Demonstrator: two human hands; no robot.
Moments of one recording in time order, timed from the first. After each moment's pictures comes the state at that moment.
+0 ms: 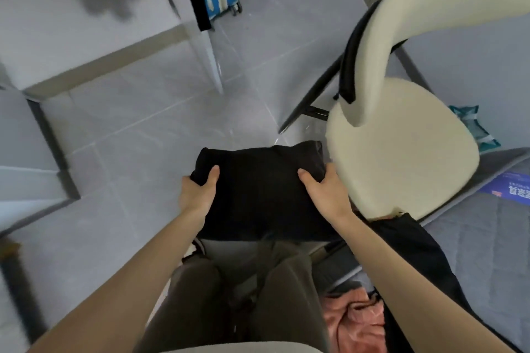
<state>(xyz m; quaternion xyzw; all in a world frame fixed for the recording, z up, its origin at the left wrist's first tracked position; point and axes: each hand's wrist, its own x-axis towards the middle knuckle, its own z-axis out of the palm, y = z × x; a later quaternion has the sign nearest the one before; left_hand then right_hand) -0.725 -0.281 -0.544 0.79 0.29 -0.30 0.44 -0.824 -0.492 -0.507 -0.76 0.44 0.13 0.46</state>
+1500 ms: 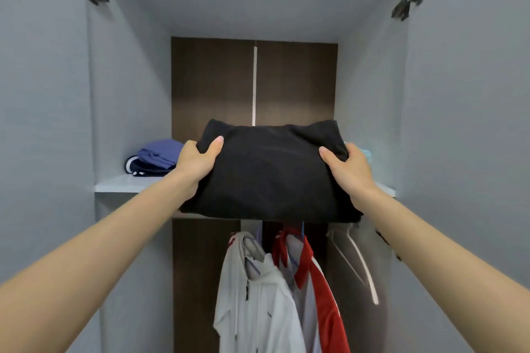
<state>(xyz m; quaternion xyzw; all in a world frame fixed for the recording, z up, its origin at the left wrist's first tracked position) -0.131 0.028 0.183 0.73 0.01 0.27 0.63 -0.123 -0.237 0.170 -0.76 -0.07 -0.32 0.56</state>
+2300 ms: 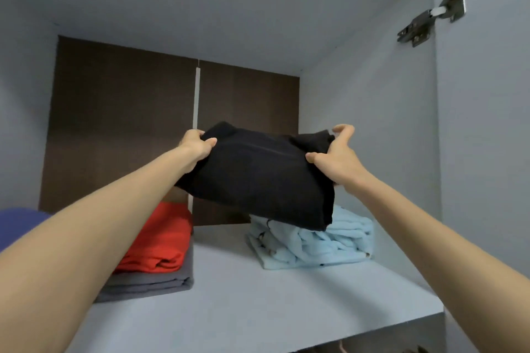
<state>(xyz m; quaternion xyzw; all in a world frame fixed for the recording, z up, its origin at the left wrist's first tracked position) 0.226 -0.022 0.330 0.77 -0.11 0.27 0.56 0.101 -0.260 0.307 -0.83 0.00 -0.38 0.41</state>
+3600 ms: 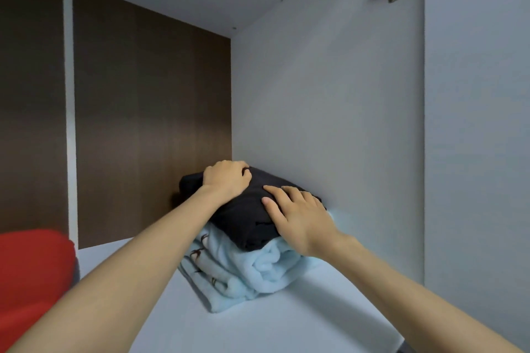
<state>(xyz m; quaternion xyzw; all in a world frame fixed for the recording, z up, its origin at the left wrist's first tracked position) 0.328 -0.216 0.266 0.88 -0.34 0.26 0.20 0.173 -0.309 0.204 -0.96 0.12 -0.25 -0.08</state>
